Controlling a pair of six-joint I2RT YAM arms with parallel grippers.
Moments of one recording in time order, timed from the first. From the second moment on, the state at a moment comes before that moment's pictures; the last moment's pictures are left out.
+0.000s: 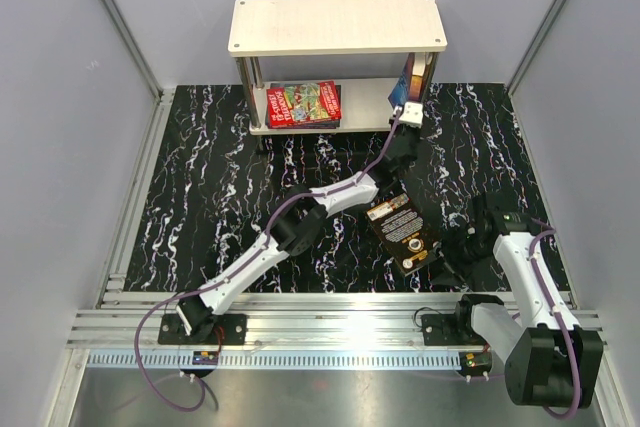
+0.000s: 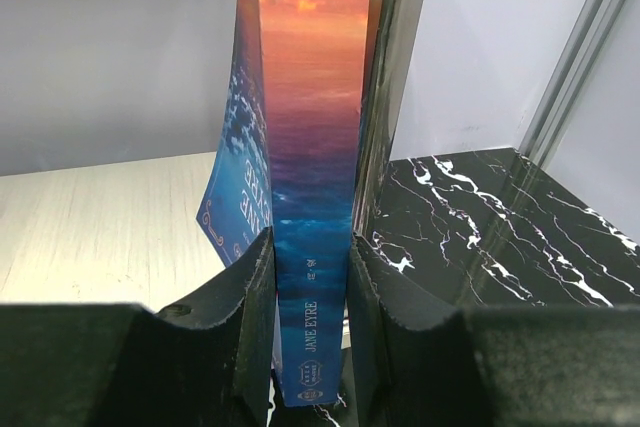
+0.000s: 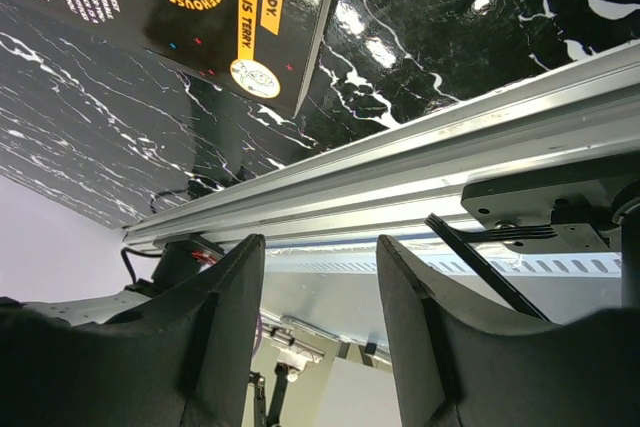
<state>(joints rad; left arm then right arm) -0.91 2.84 2.42 0.71 -0.59 0.05 -0.05 0.96 0.63 -1.14 -0.41 0.77</state>
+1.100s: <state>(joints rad) -0.92 2.82 2.40 0.65 -0.58 0.01 -0.05 0.94 0.59 -1.14 -0.41 0.74</state>
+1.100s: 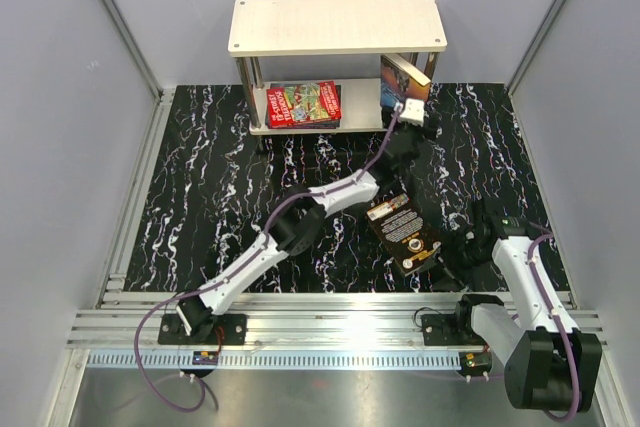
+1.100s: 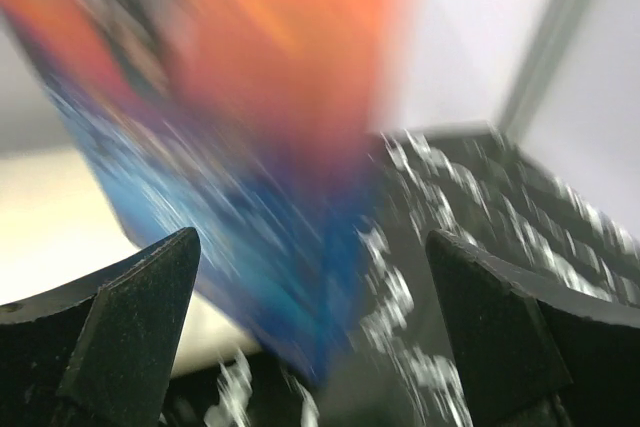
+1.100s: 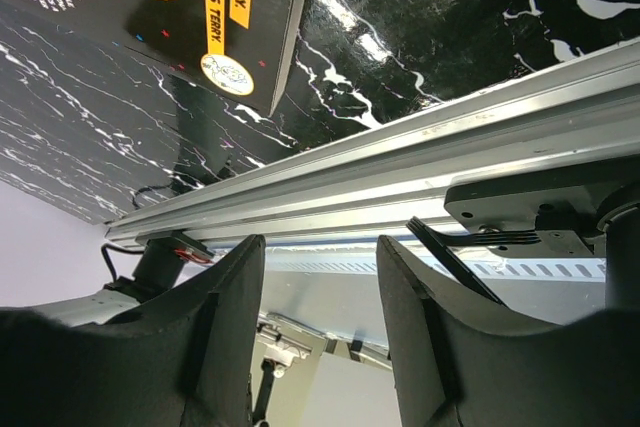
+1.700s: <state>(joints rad) -0.85 2.86 2.49 0.68 -0.44 -0.04 -0.05 0.99 0.59 -1.10 -0.41 0.74</state>
